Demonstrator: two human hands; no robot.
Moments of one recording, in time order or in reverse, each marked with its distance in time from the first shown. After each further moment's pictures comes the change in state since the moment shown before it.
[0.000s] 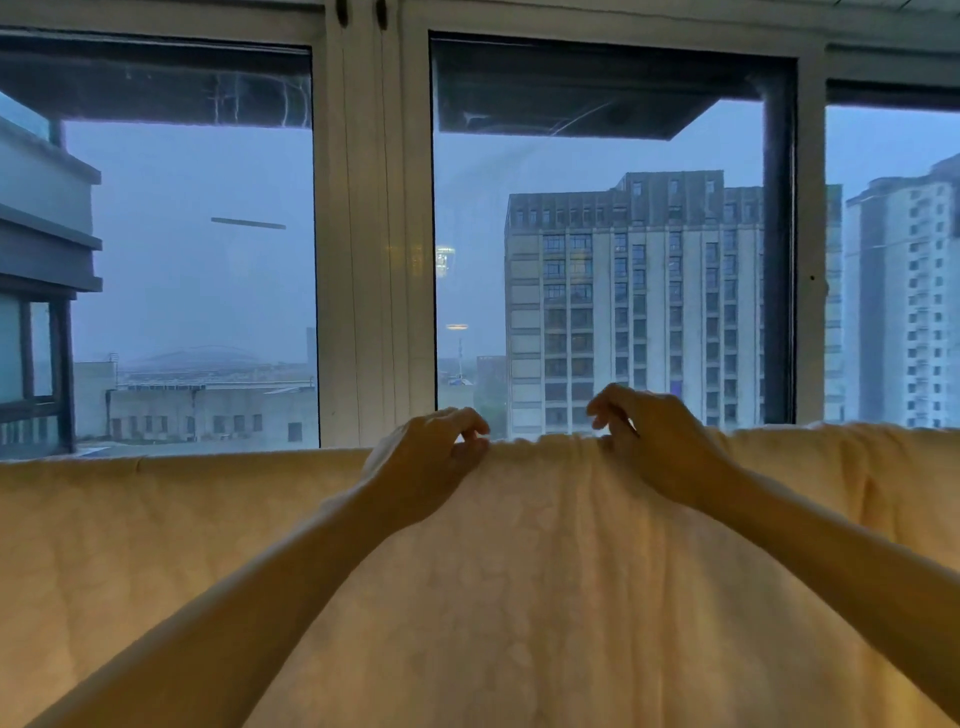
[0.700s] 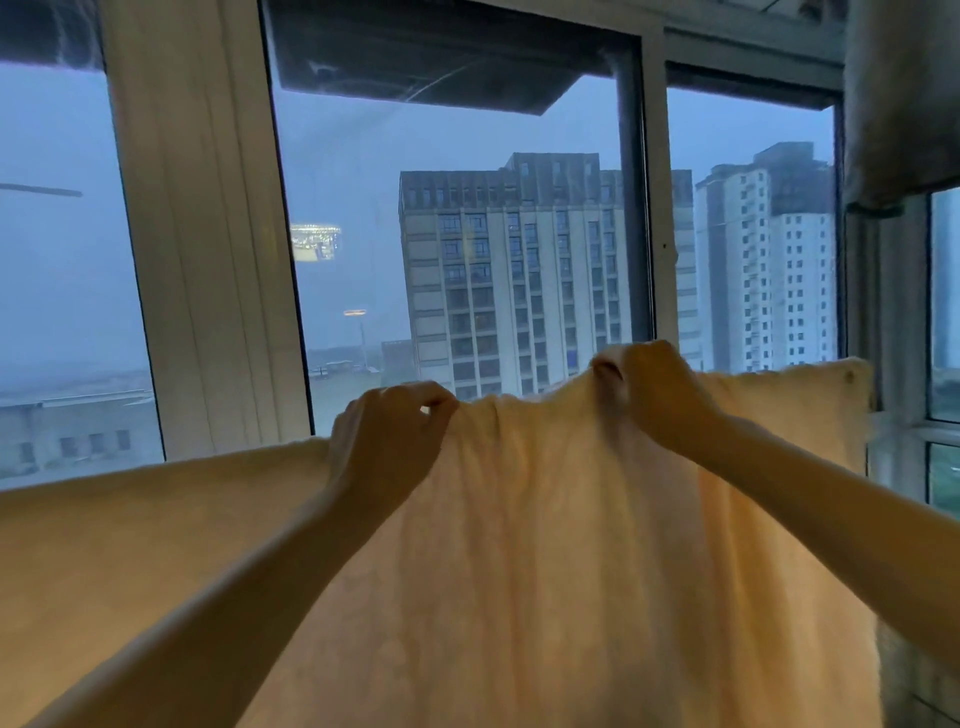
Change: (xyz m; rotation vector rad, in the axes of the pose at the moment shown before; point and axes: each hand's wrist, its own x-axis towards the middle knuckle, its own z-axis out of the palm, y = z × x) left_hand 0.045 0.068 0.065 -0.155 0.287 0.020; right_hand -0.031 0.097 -0.060 -0.304 0.101 0.146
